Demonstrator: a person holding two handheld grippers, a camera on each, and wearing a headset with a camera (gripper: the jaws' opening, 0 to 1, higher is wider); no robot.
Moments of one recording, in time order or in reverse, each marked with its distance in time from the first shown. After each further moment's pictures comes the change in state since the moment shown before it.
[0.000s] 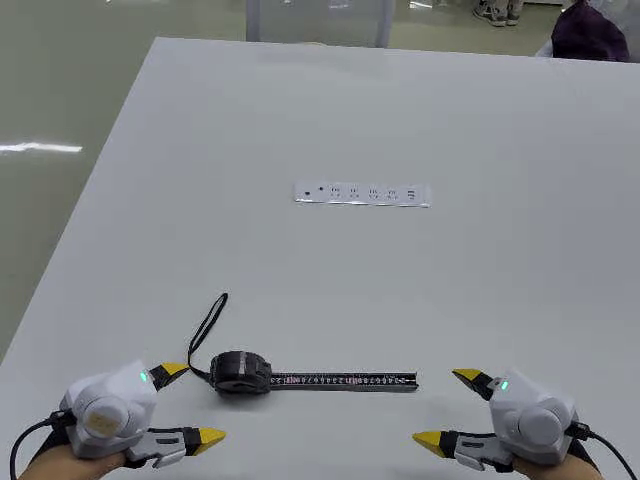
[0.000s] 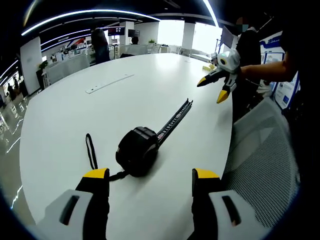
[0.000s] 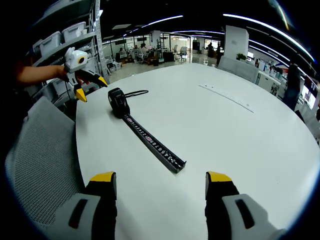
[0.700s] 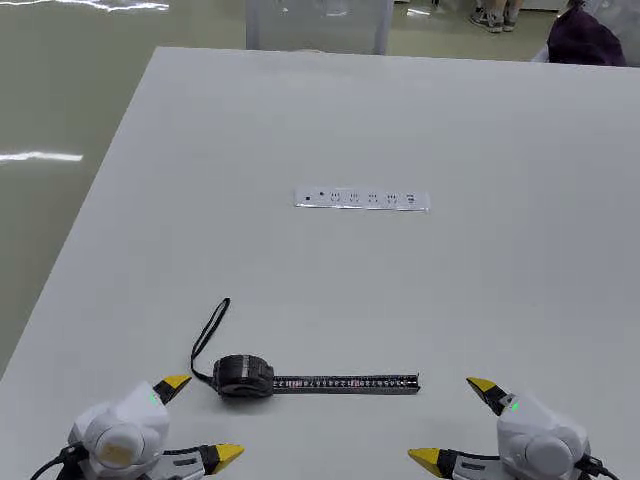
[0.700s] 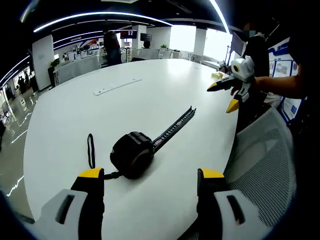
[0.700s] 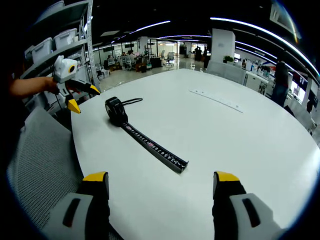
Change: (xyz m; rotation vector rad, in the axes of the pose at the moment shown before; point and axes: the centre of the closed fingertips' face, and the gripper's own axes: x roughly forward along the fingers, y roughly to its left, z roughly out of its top) left arm -0.005 -0.019 0.008 -0.070 -0.042 0.089; right arm -0.017 0.017 0.007 0.057 -0.052 -0.100
